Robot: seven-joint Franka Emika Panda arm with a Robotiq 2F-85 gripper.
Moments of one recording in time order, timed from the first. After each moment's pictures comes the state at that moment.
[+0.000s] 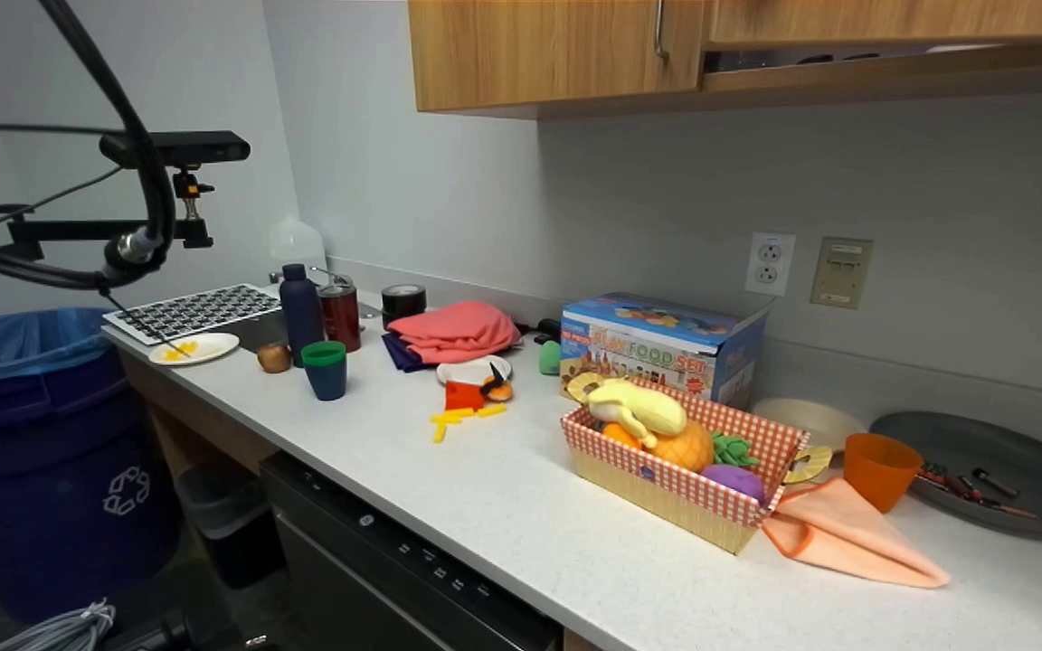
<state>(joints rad) -0.23 -0.61 -0.24 -2.28 -0.23 2.60 -0.05</state>
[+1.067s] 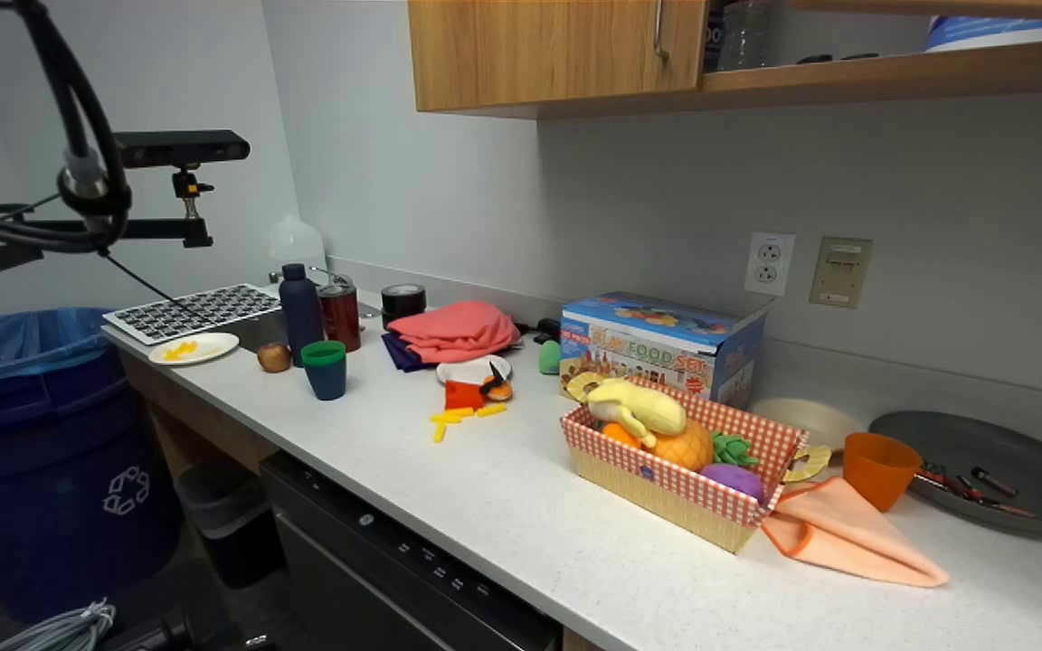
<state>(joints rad) -0.27 -0.64 -0.28 -2.17 -0.31 2.16 -0.28</state>
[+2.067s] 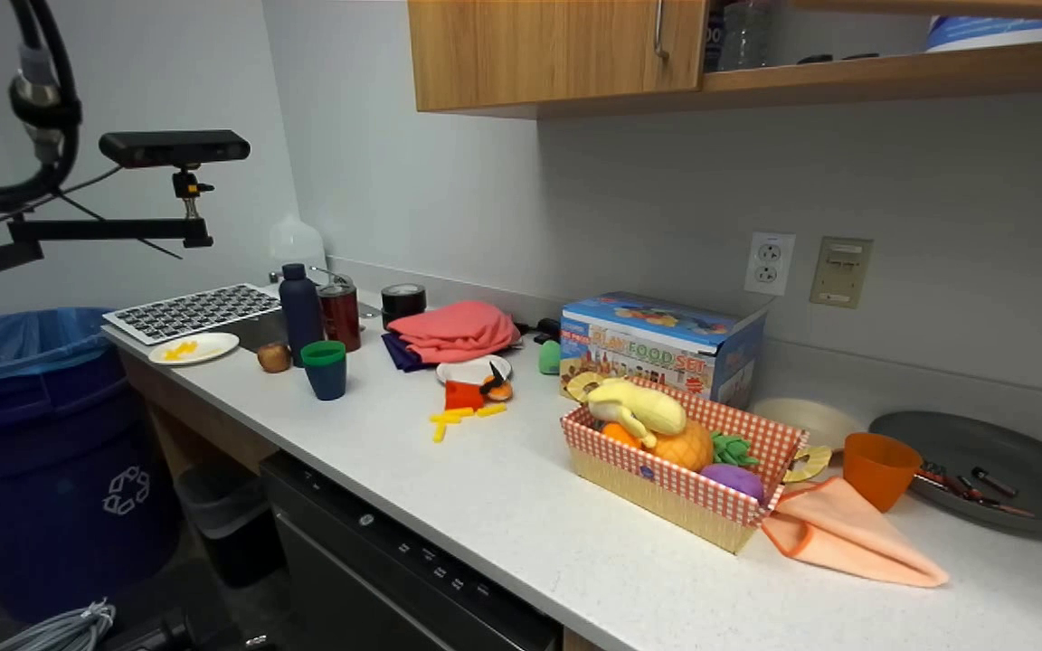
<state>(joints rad) -0.14 -0.76 -0.15 -2.14 -0.26 1.91 -0.26</state>
